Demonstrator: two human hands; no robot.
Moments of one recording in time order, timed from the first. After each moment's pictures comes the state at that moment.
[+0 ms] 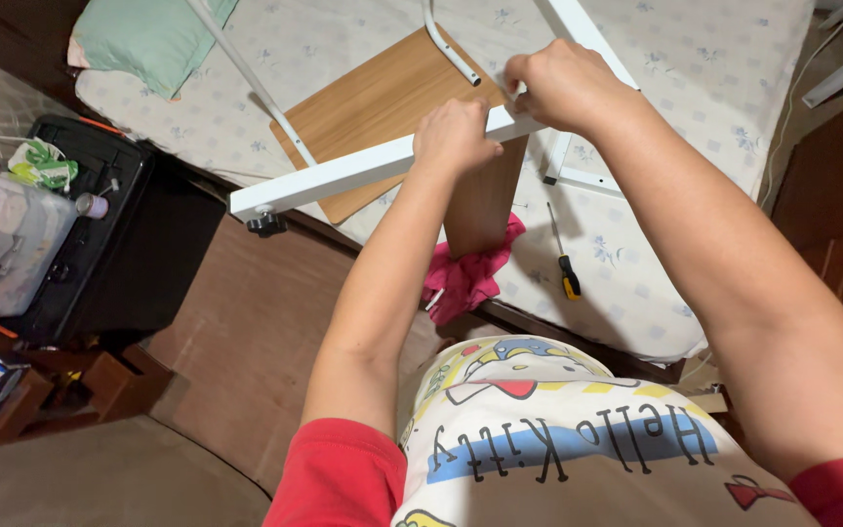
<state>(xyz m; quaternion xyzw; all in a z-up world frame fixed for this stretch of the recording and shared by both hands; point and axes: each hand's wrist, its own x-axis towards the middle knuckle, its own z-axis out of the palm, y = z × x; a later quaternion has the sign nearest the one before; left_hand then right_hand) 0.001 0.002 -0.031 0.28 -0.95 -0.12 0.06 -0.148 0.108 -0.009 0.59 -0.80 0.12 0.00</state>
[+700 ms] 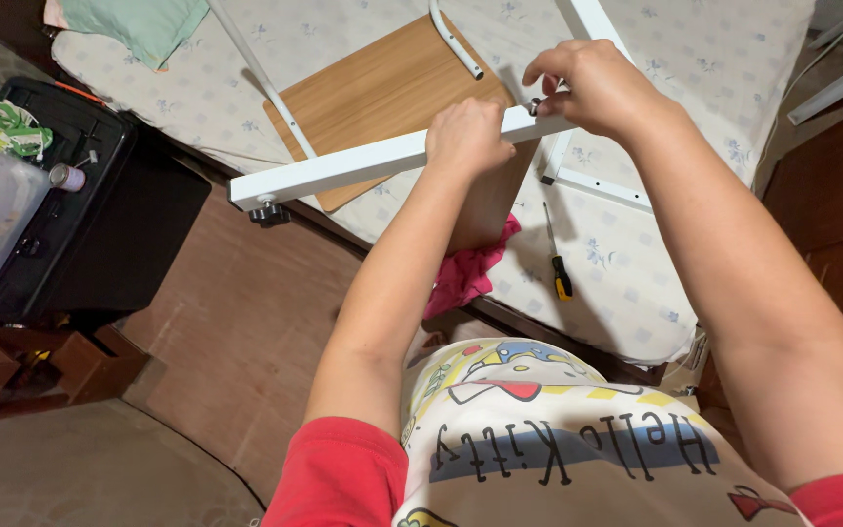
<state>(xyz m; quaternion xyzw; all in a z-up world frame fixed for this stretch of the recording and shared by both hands) 0.005 0.005 -0.040 0.27 -0.95 -0.12 0.09 -0.161 0.123 -0.012 0.67 -0.70 0.23 0.02</state>
